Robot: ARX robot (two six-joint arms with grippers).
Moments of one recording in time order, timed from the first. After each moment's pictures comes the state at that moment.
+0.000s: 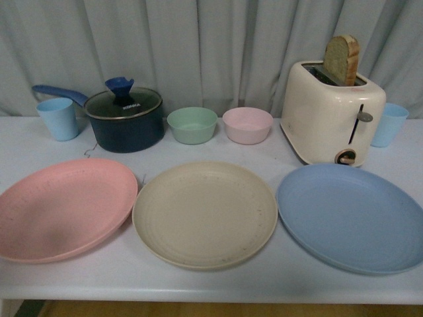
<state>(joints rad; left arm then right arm) 0.23 1.29 0.52 0.11 0.10 0.09 -0.01 0.00 0.01 0.00 0.00 0.01</state>
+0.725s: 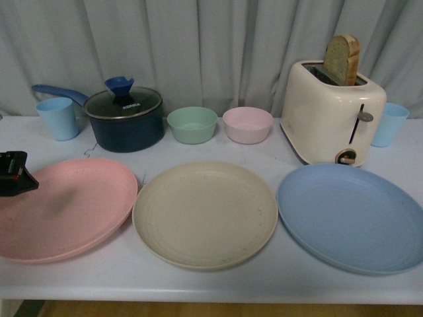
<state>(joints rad) 0.27 2.06 1.14 -0.01 0.22 0.24 -0.01 0.00 0.01 0.00 0.00 0.01</state>
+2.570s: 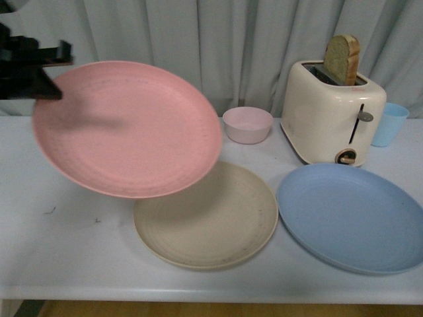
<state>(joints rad) -0.02 1.69 1.13 -0.12 0.13 0.00 -0.01 0.00 0.01 0.00 0.00 0.01</state>
